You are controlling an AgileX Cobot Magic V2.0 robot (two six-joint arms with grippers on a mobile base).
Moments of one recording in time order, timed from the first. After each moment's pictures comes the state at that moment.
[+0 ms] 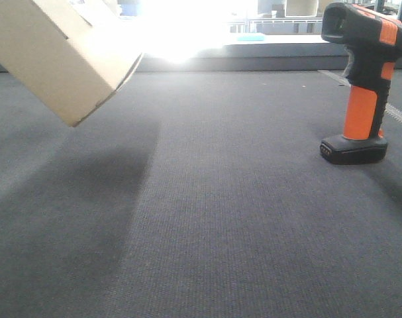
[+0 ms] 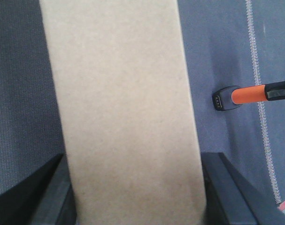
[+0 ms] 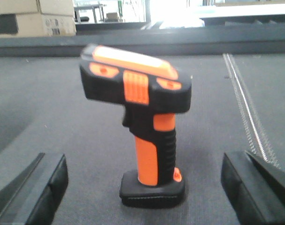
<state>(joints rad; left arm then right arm) 0.04 1.60 -1.56 -0.62 1.23 0.13 0.15 0.97 -0.16 0.17 -0.63 -0.02</state>
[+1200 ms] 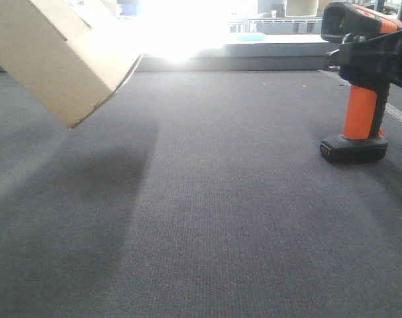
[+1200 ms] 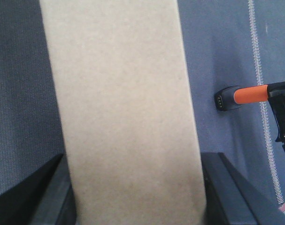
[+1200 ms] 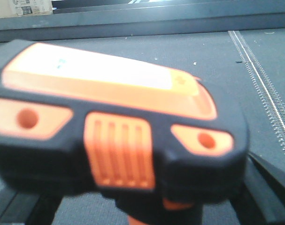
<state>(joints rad) 0.04 1.60 -1.56 -0.61 1.23 0.13 0.15 1.51 -0.51 0.22 -0.73 -0.02</state>
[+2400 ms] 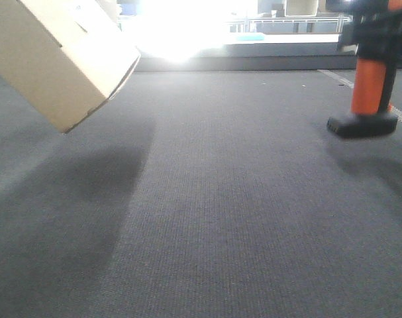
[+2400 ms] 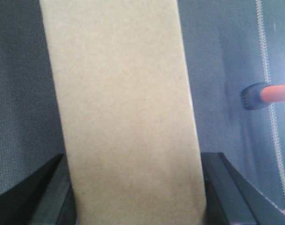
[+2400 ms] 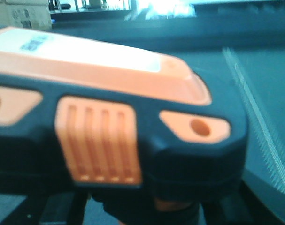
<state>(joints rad) 0.04 1.60 -1.56 -0.58 1.23 0.13 0.15 1.42 -0.56 0.26 -0.65 -0.13</state>
